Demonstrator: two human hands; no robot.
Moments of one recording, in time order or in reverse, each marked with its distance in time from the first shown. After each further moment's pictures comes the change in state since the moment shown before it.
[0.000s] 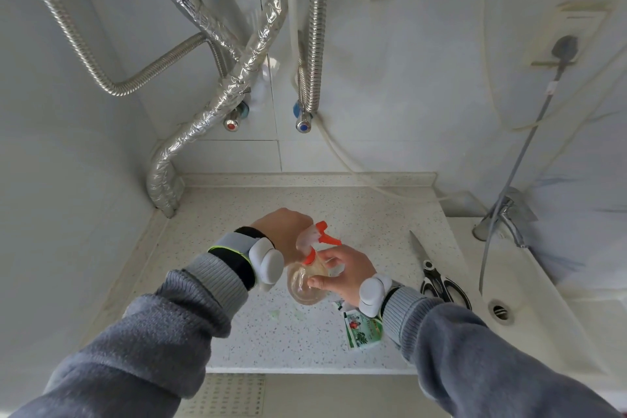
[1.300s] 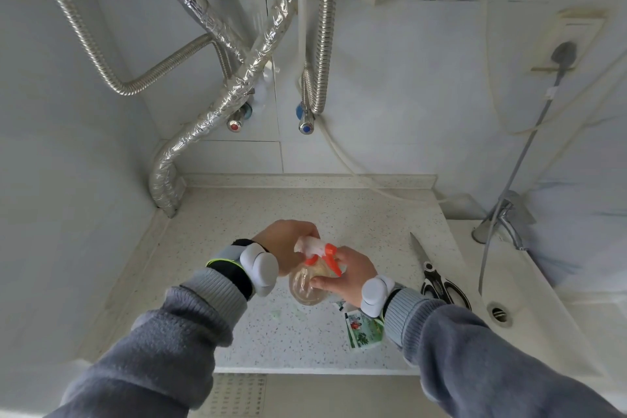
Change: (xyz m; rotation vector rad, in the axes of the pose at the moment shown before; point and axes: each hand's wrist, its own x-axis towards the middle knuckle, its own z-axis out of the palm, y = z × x) left_hand -0.002 -0.018 0.026 -0.217 0.067 0.045; right_hand -0.001 -0.007 0.003 -0.102 0.019 -0.019
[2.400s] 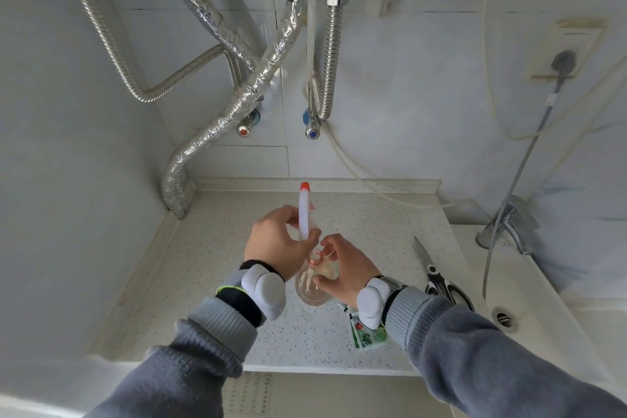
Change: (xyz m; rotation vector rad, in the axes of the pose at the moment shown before) left_hand -0.036 0.028 0.003 -0.256 0.673 -0.166; right_hand 0.001 -0.028 -0.006 -0.196 0.016 -0.089
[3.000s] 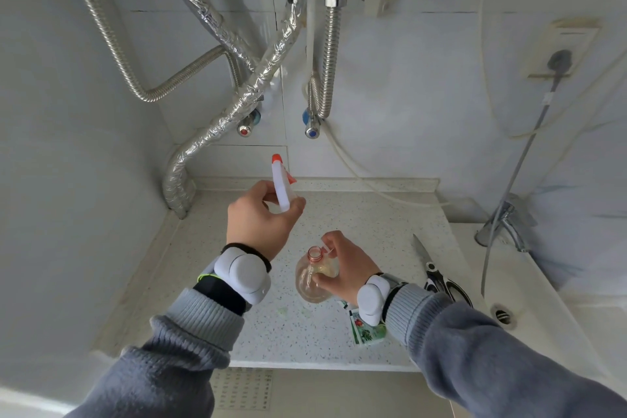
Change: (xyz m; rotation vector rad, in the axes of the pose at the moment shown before) left_hand 0.010 0.015 -0.033 -0.159 0.181 -0.070; right_hand -0.006 -0.005 -0.005 0.019 -0.010 -0.004
